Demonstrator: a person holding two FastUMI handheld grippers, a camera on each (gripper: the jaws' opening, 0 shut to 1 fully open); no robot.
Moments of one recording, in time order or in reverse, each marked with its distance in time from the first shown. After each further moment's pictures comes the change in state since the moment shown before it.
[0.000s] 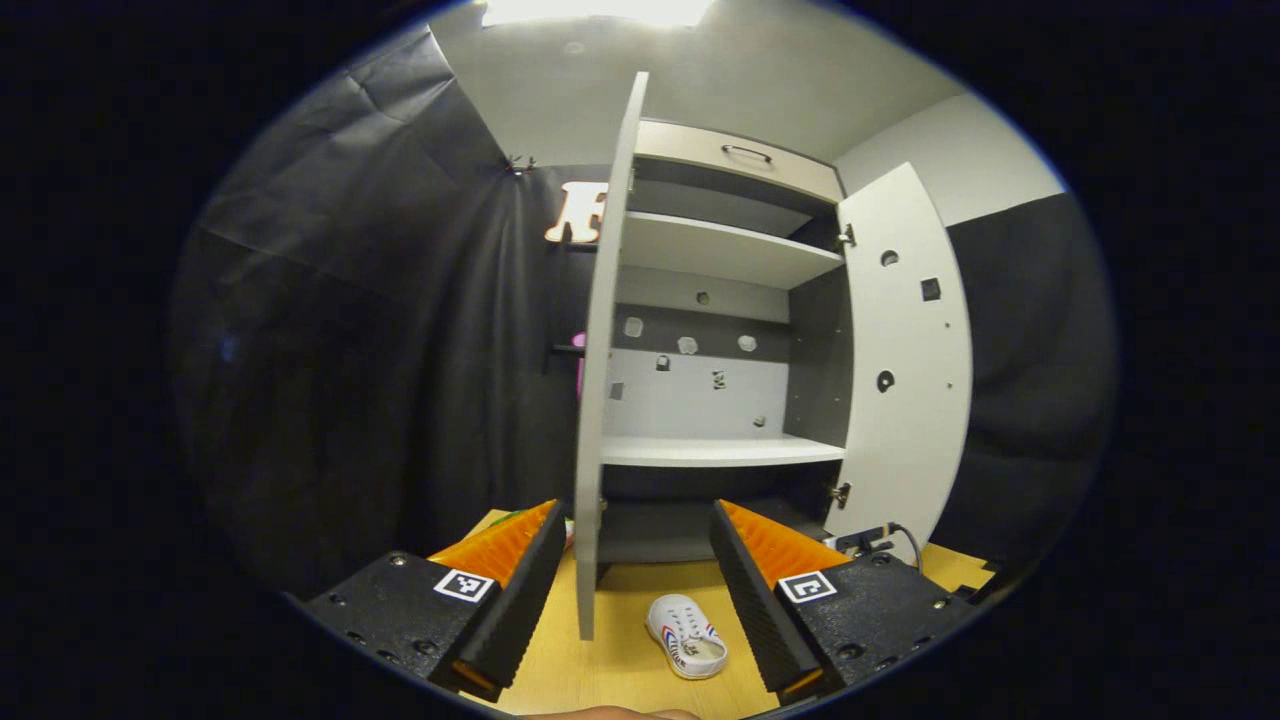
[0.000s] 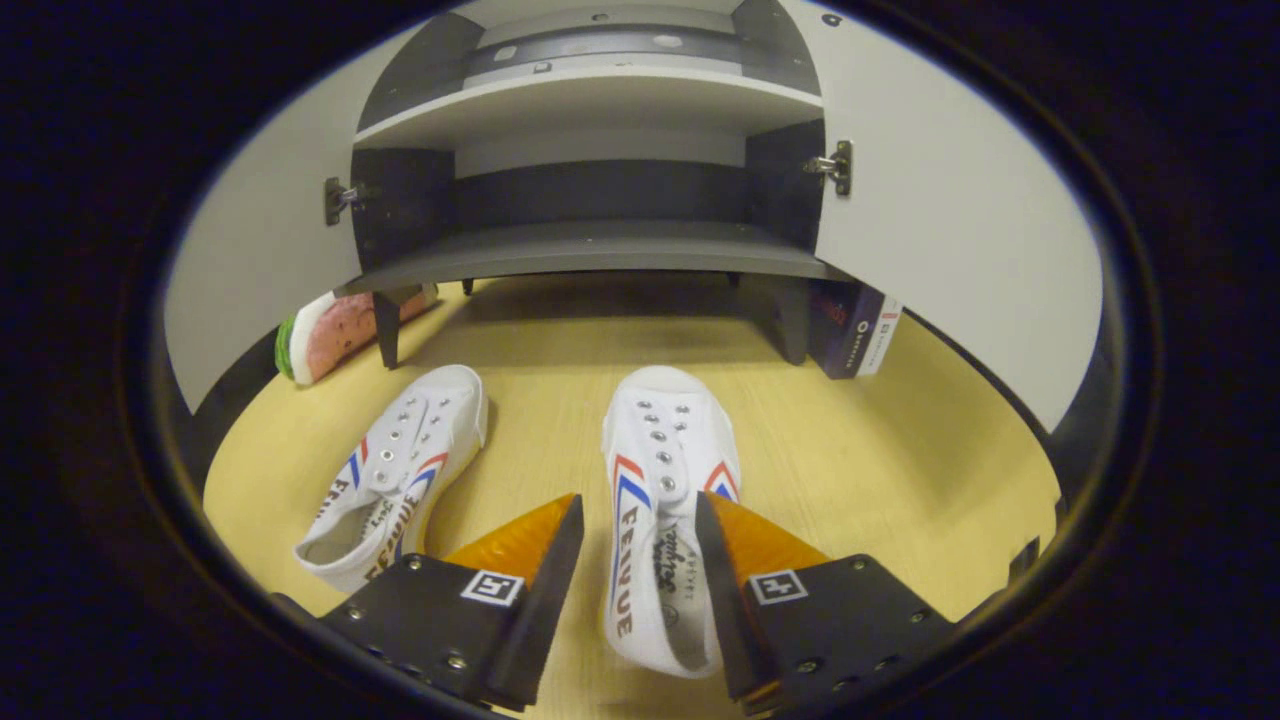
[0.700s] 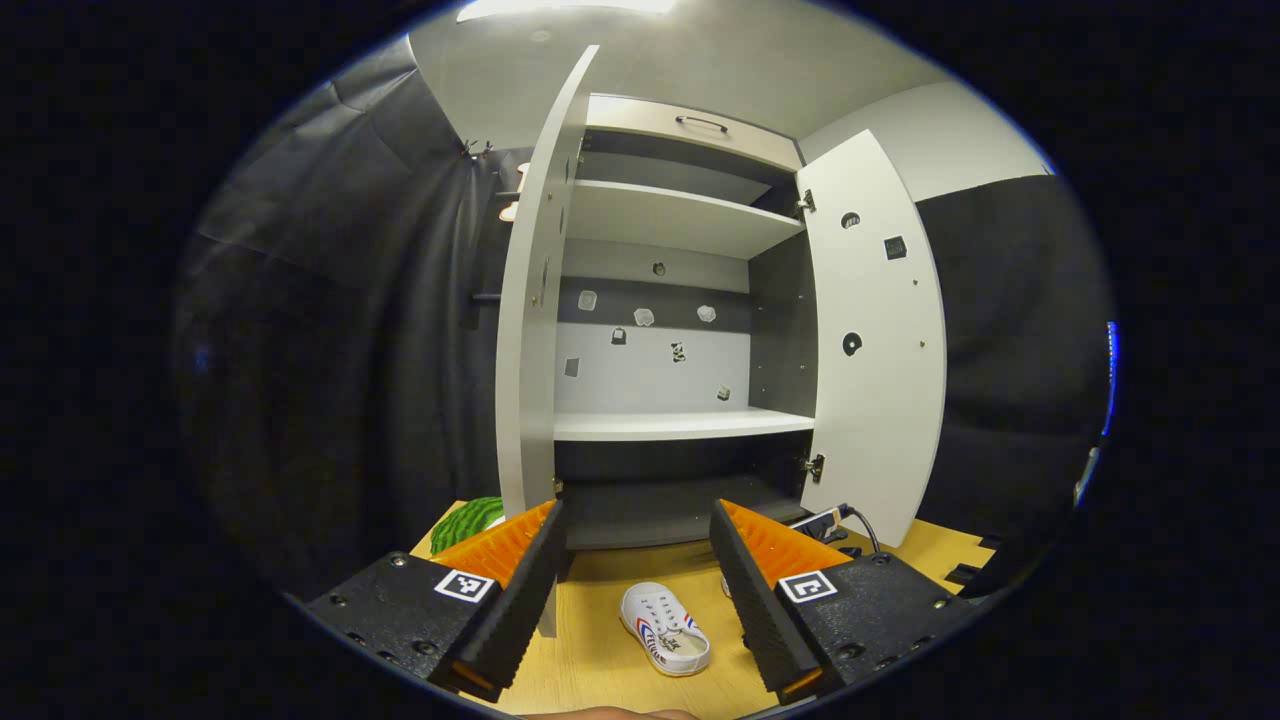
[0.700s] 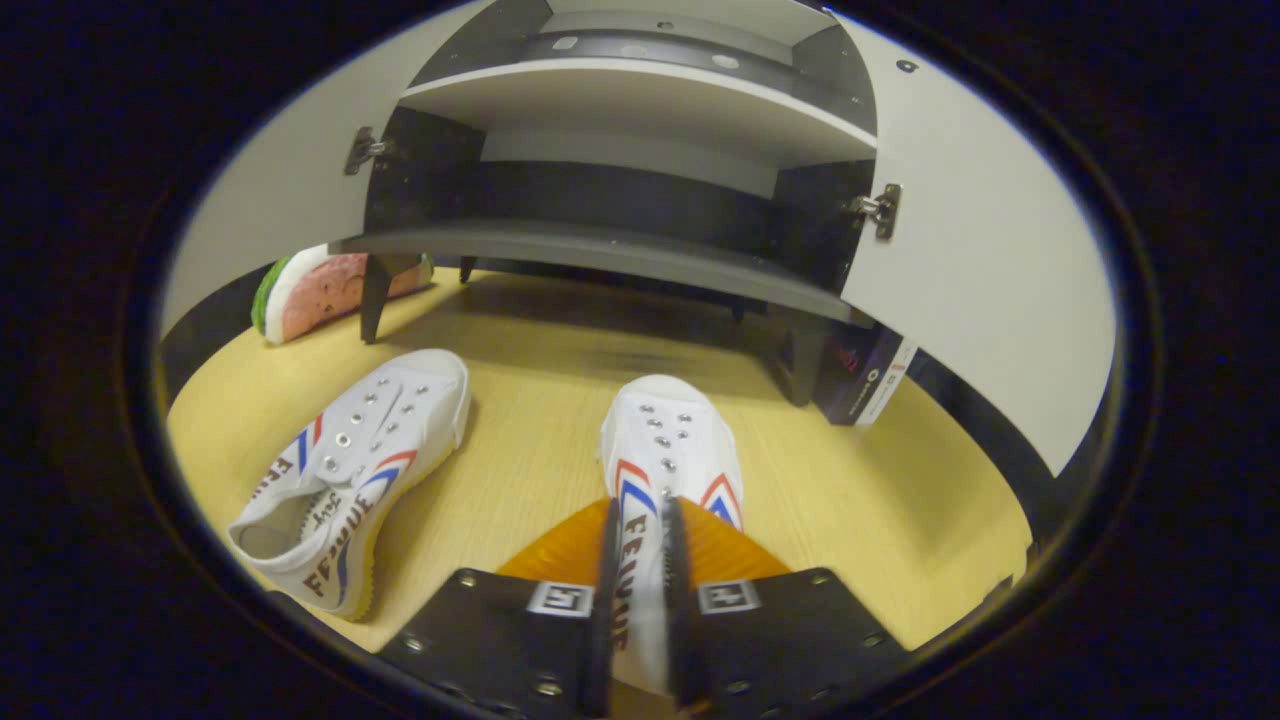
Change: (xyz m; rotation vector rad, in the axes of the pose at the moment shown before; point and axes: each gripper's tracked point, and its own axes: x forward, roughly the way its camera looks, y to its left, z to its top) left arm 0.023 -0.020 -0.039 0.029 0.060 -0.049; right arm 0.012 0.003 0.013 -0.034 -0.098 -0.035
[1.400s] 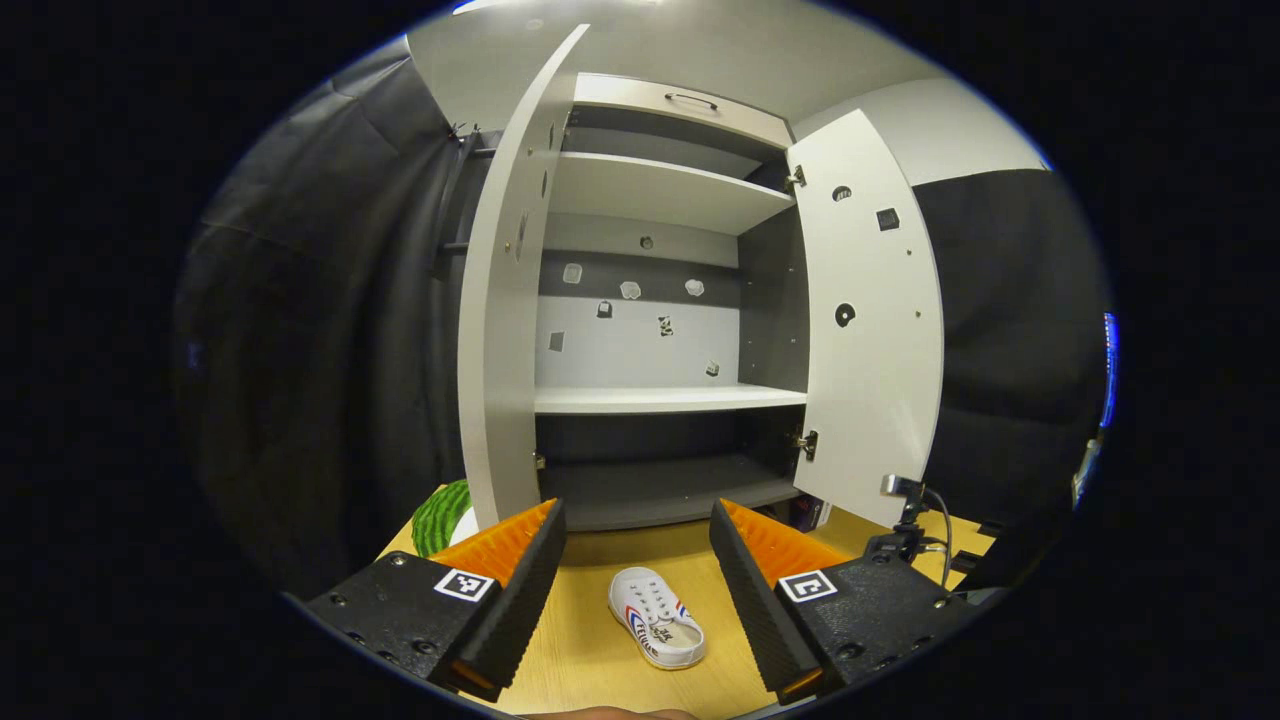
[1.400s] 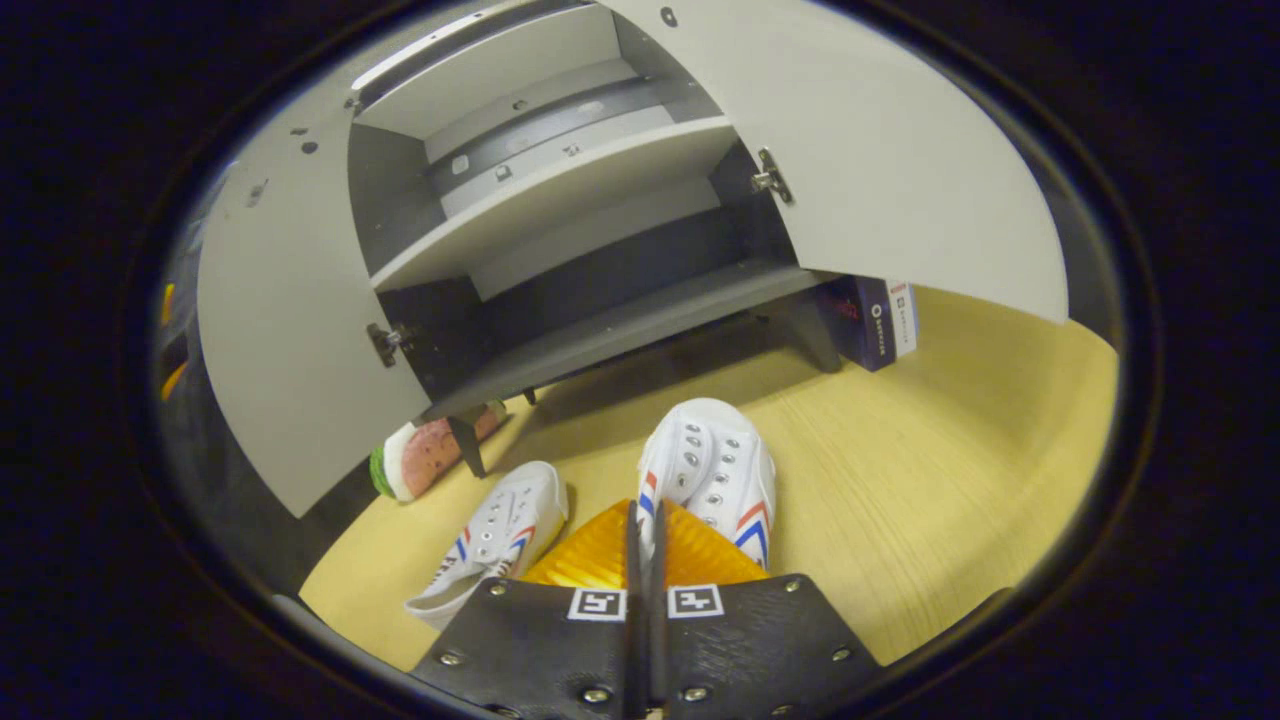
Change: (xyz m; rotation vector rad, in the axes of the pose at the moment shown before) left arm 0.015 -0.009 -0.029 0.004 0.039 -0.028; right arm -0.054 -0.013 0.067 0.380 -0.192 0.255
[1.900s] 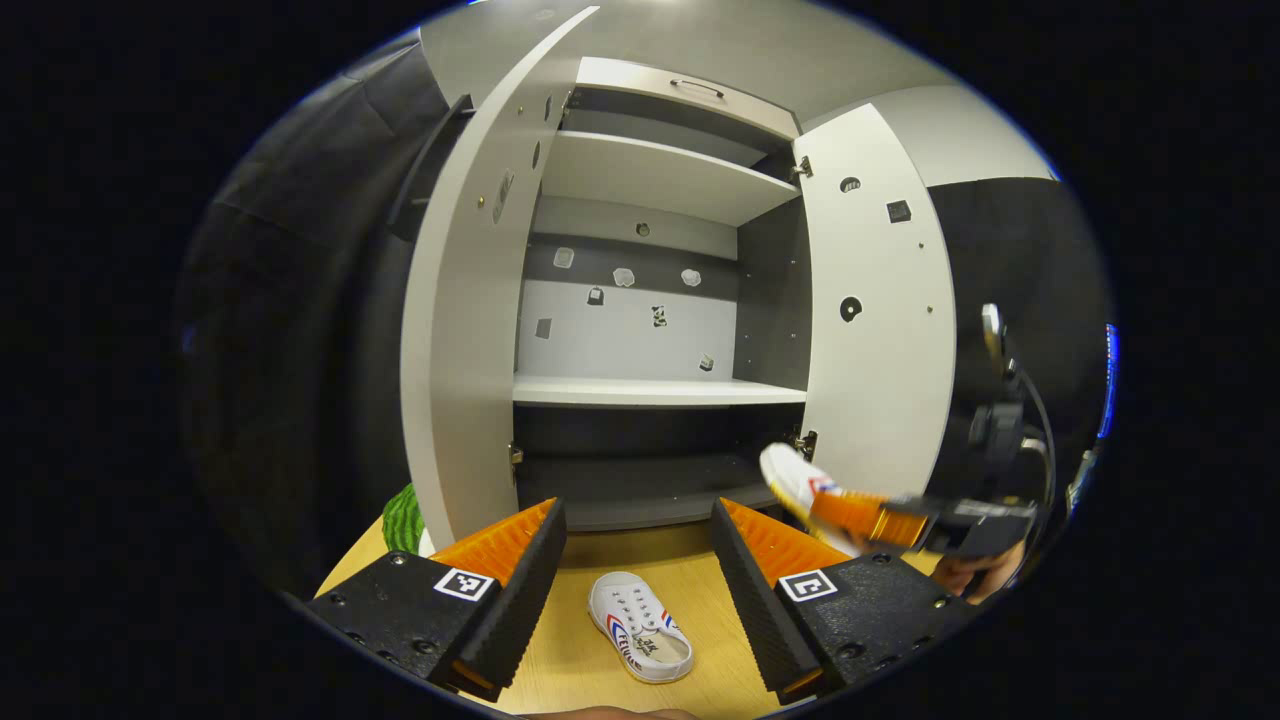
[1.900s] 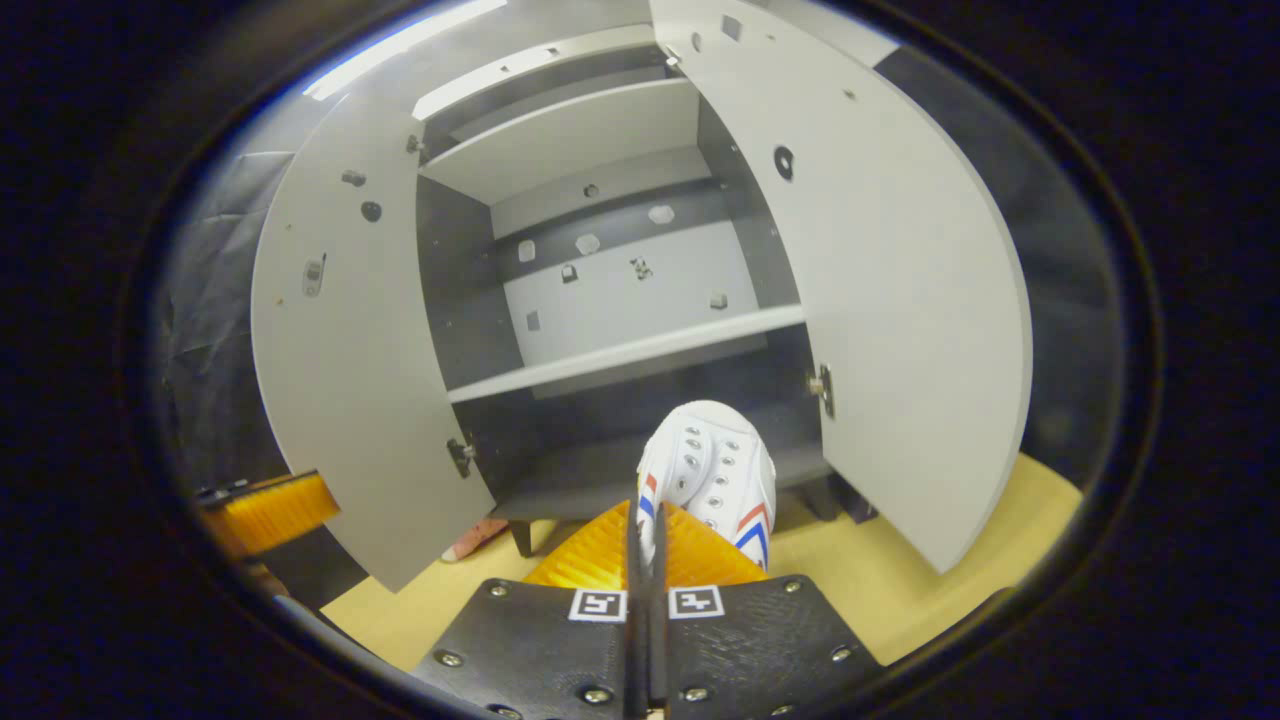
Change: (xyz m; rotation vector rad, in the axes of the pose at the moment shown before) left arm 0.040 -0.005 -0.011 -0.046 0.016 -0.028; right arm -0.061 0.066 0.187 -0.183 -0.220 0.034
